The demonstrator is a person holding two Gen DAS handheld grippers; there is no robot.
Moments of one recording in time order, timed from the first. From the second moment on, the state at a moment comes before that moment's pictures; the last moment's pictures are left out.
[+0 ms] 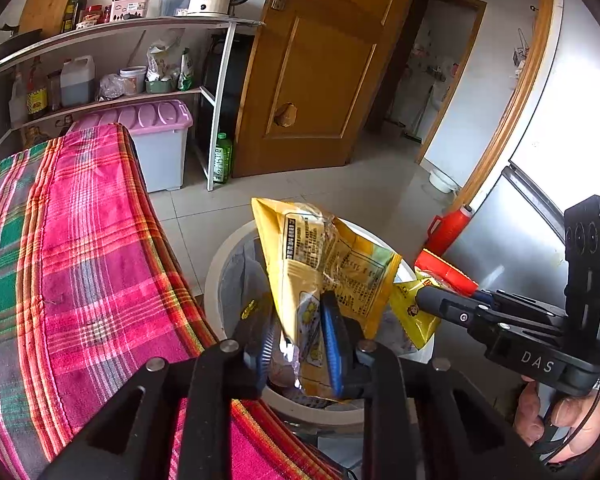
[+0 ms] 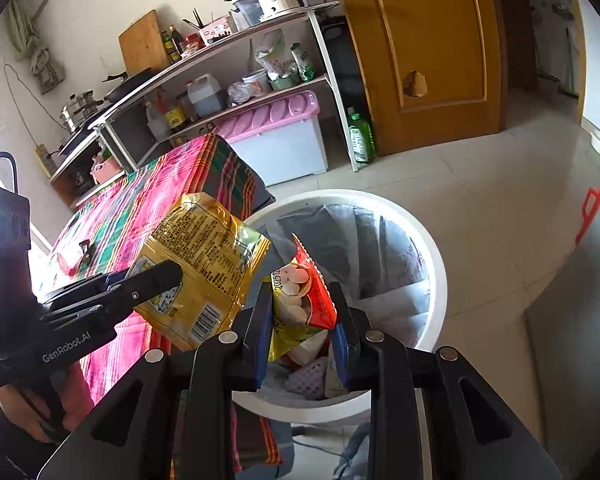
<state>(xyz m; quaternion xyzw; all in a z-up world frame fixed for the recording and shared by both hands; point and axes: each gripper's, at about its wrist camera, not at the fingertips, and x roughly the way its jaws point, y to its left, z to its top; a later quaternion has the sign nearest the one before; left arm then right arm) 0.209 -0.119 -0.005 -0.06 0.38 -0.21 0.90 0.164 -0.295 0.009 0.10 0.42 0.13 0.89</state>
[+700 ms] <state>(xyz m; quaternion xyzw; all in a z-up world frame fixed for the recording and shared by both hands) 0.203 -0.107 -0.002 -0.08 0.38 -0.20 0.90 0.157 -0.291 0.018 0.09 0.41 0.12 0.90</state>
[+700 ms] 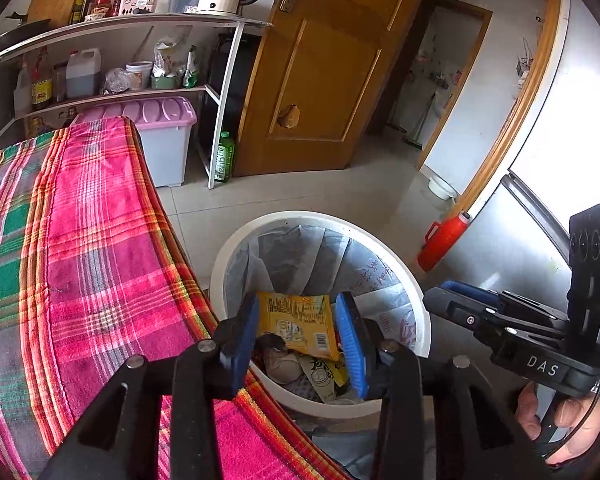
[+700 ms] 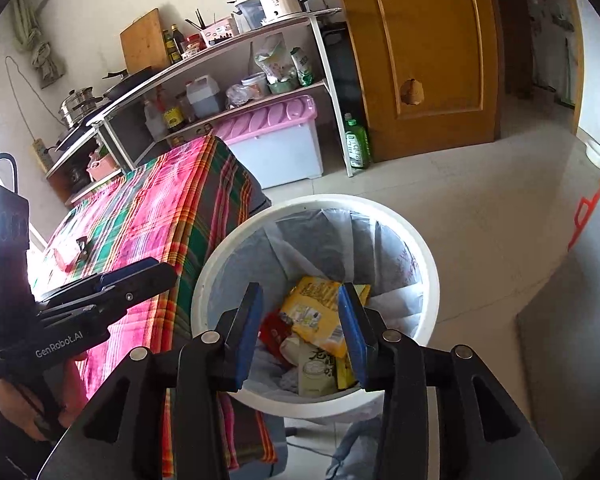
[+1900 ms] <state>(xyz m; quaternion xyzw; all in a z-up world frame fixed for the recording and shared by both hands) 0.128 -0.004 0.024 -0.07 0.31 -0.09 0.94 0.129 -0.190 0.048 0.05 0.37 0.23 0.90</state>
